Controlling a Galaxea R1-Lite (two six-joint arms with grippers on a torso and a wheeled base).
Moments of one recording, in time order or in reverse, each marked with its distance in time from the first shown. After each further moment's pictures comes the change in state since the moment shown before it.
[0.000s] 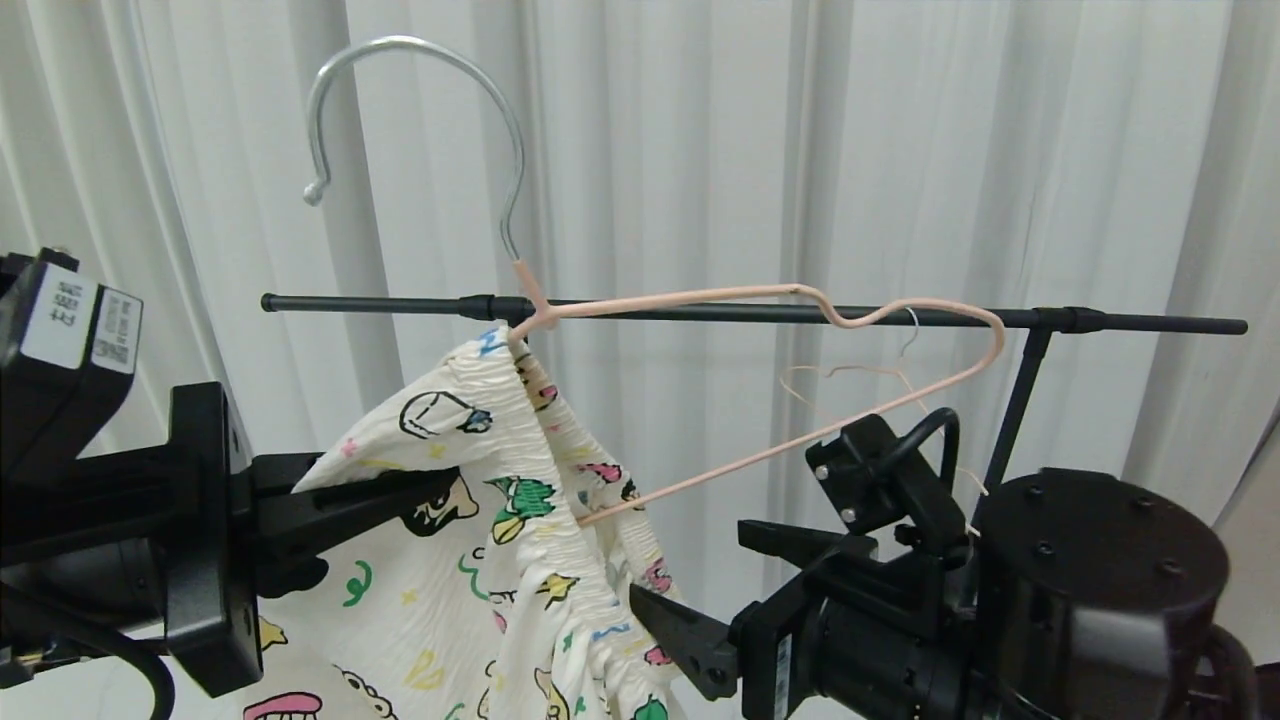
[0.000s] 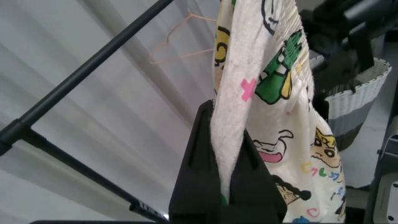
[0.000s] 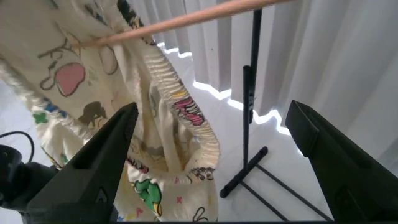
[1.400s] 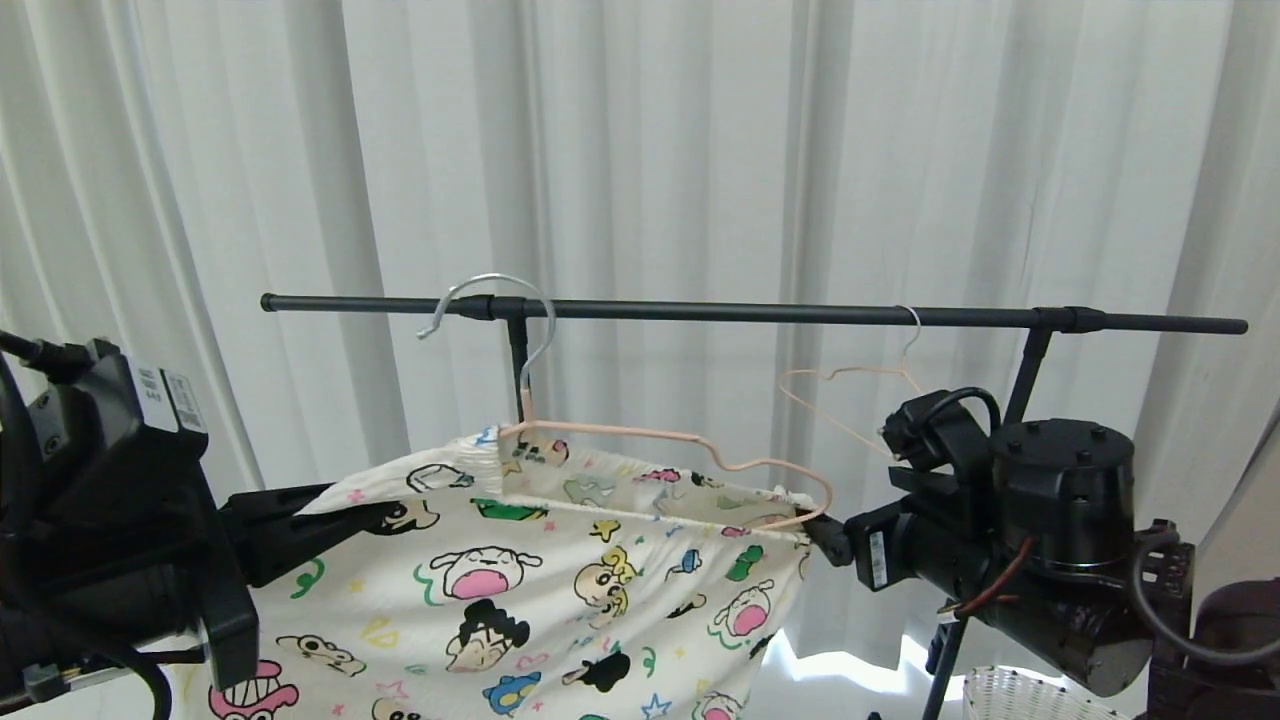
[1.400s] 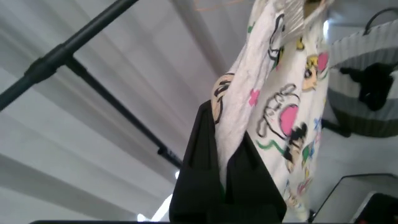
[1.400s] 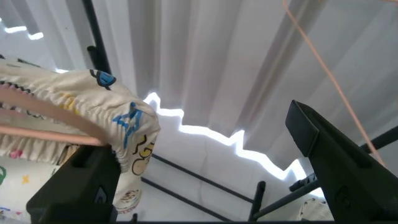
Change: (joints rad) left arm 0.171 -0.016 0.124 -0.002 0.109 0.074; right arm -0.390 0.038 0.094 -0.007 -0.106 -0.273
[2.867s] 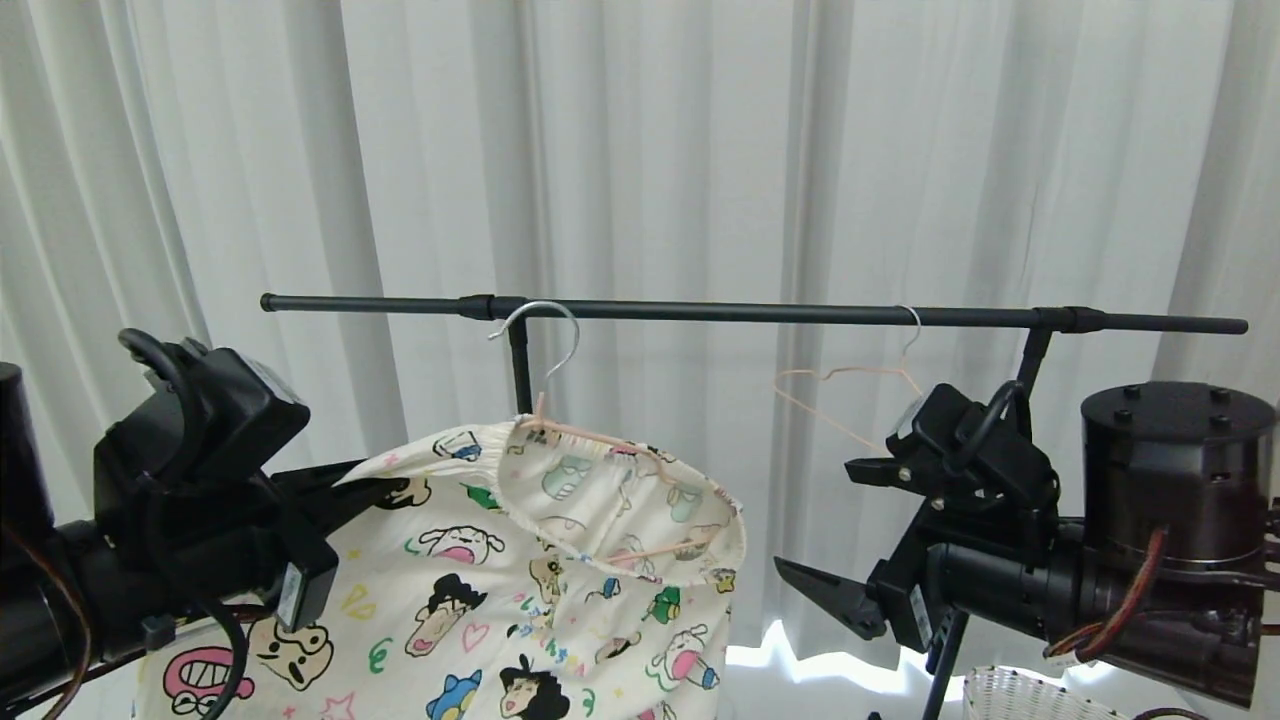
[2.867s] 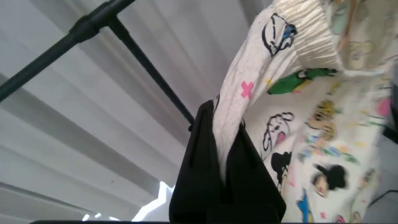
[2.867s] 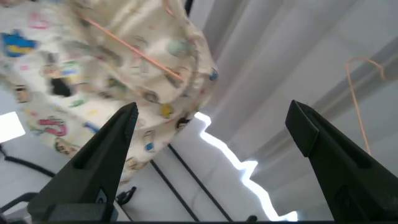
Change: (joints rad) left arm -0.066 0.109 0.035 -0.143 0.276 -0.045; right arm 0.076 -0.190 -0.063 0.245 0.322 -0.247
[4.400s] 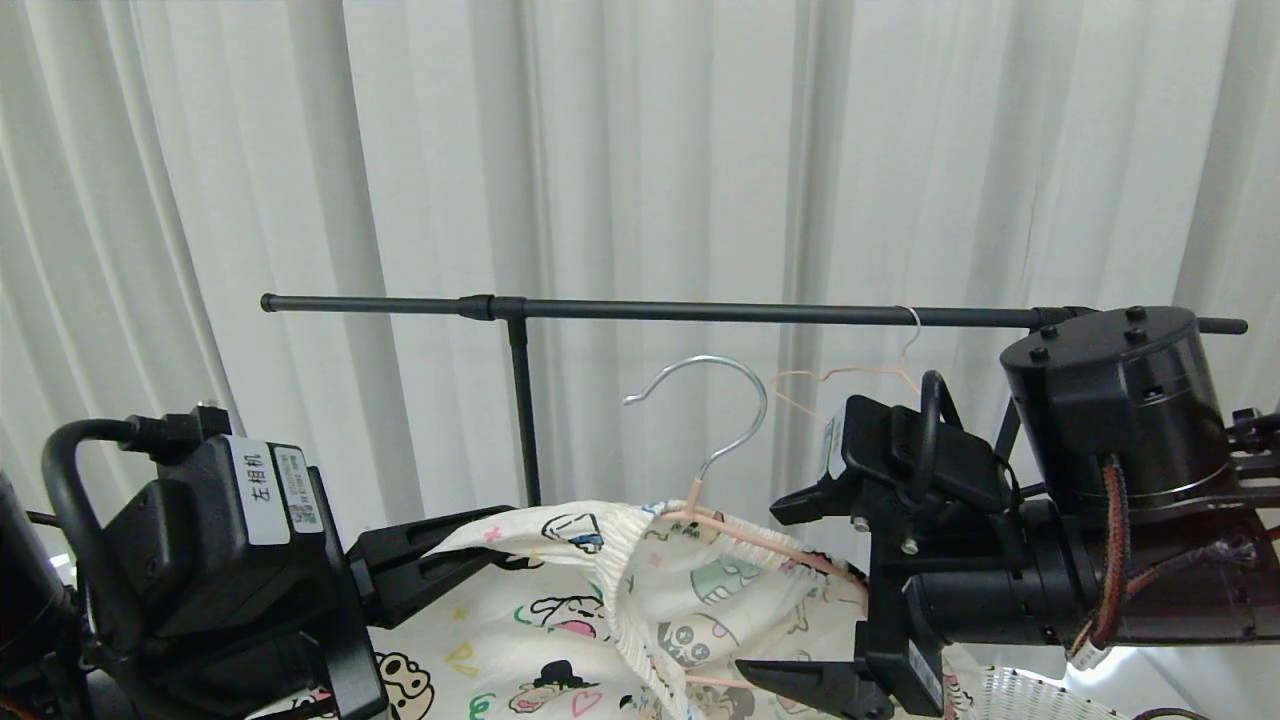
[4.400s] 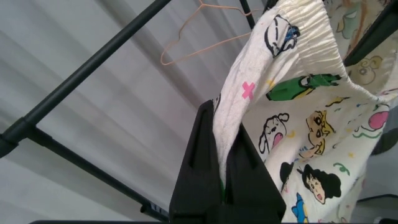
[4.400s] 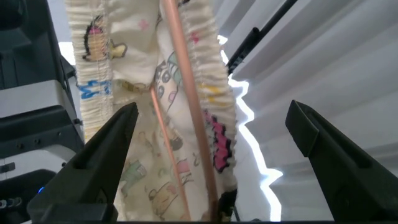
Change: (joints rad) left arm -0.304 -0.008 0.107 -0.254 -0.110 0.009; right arm 0.087 0.016 -0.296 0.489 0.239 -0.142
